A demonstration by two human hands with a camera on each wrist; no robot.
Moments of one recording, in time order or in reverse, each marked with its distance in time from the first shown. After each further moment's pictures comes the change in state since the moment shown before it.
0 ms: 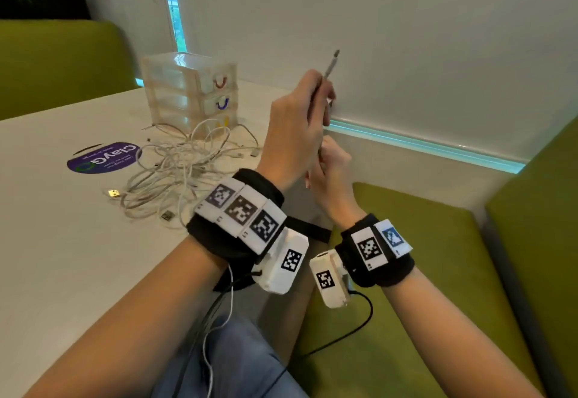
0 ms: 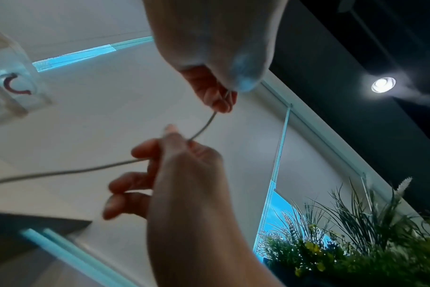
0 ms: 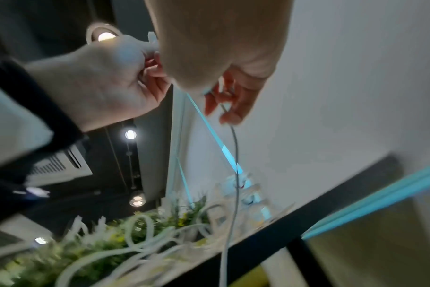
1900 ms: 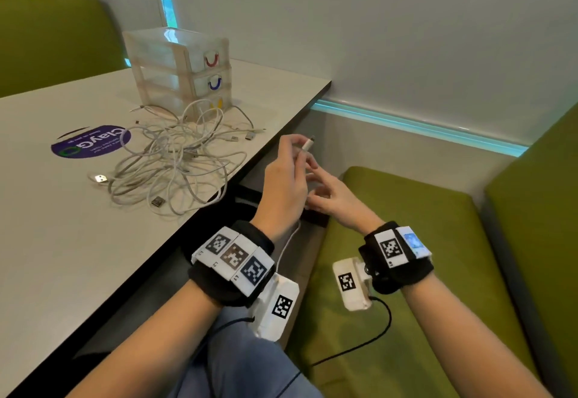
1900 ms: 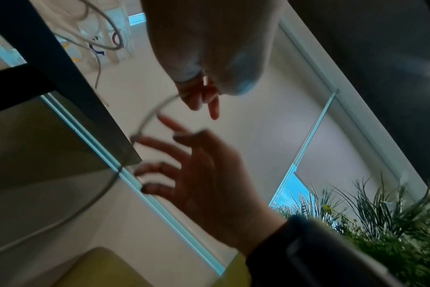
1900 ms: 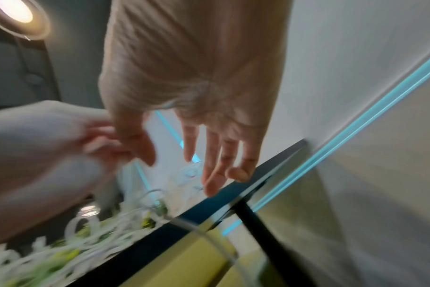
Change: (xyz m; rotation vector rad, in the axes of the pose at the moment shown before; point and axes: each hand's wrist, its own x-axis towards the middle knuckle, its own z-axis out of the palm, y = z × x) left_hand -0.081 -0.044 0.022 0.002 -0.063 -0.290; right_hand -0.037 0.057 -0.029 0.135 -0.657 0.342
